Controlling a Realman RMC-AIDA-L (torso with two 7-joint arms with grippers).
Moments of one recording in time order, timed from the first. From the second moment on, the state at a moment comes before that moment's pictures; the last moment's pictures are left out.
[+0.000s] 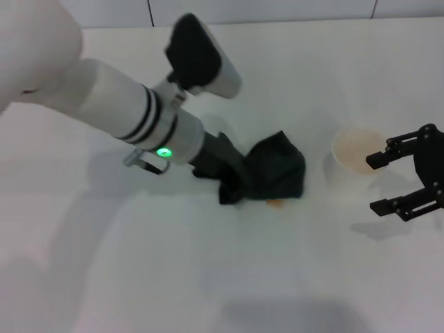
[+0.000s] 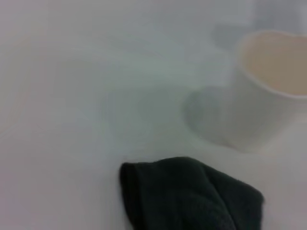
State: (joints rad) left arm -0.90 -2.09 1.64 0.60 2.01 1.02 -1.97; right arm 0.50 1.99 -0.92 -1.19 -2.17 -1.84 1.58
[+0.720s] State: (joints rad) left arm -0.87 -2.08 1.71 0.69 2.01 1.09 -1.97; right arm 0.51 1.99 -0.91 -1.19 -2.16 -1.83 1.58
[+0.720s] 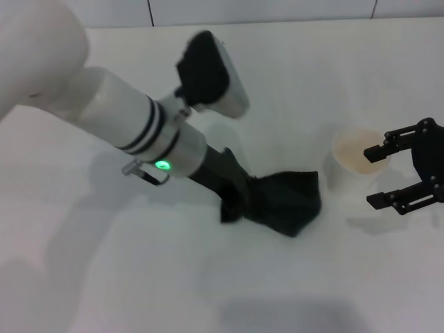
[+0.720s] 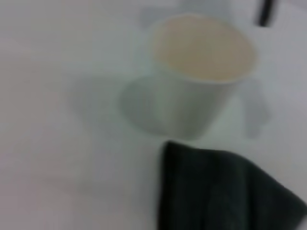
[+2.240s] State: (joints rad) left arm -0.75 -2.09 1.60 0.86 2.15 1.18 -1.97; right arm 0.51 2.00 -0.91 -1.20 -2.16 -1.82 1.58
